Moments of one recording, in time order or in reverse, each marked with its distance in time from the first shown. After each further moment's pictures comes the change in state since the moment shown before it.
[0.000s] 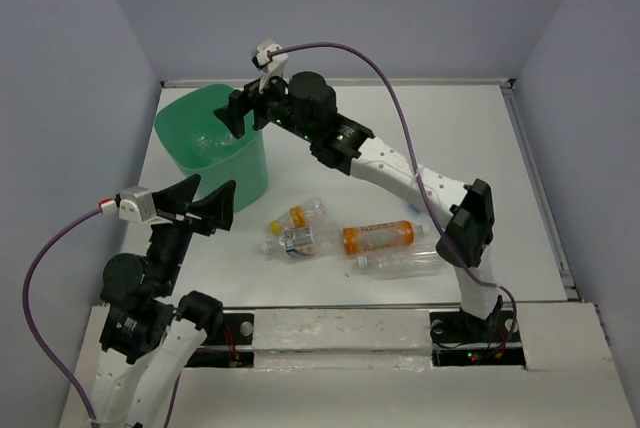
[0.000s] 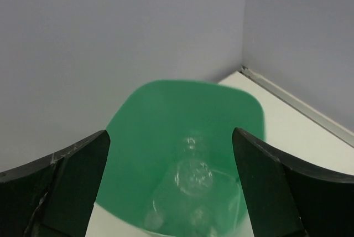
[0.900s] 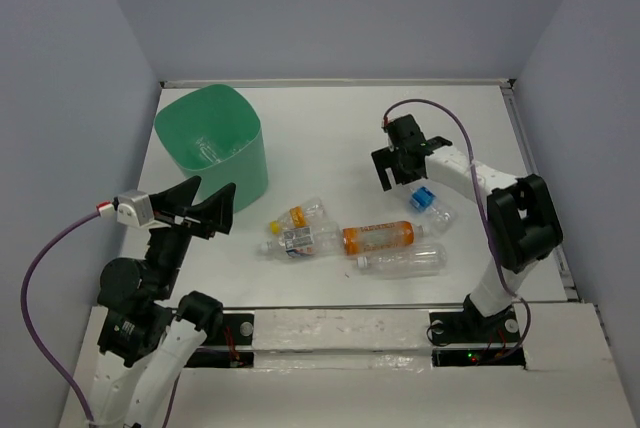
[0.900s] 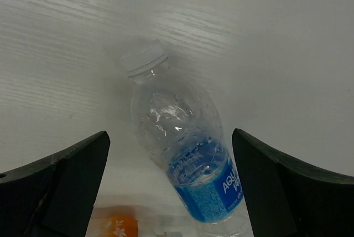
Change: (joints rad) left arm -0.023 -0.021 0.000 0.000 0.000 0.000; right arm -0.504 -0.372 -0.899 -0.597 0.336 -0.096
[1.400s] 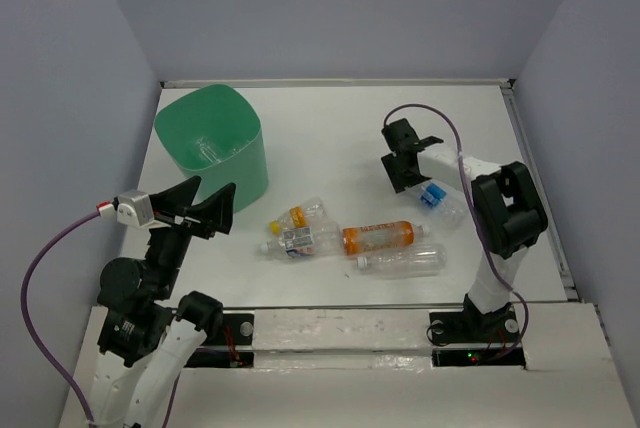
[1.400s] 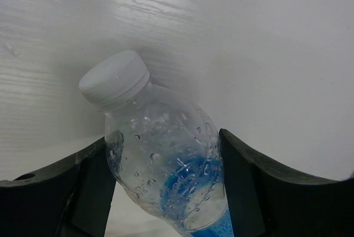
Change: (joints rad) left arm 0.000 0.002 0.000 0.000 0.000 0.000; right arm -0.017 0.156 0.037 -0.040 0.135 -0.058
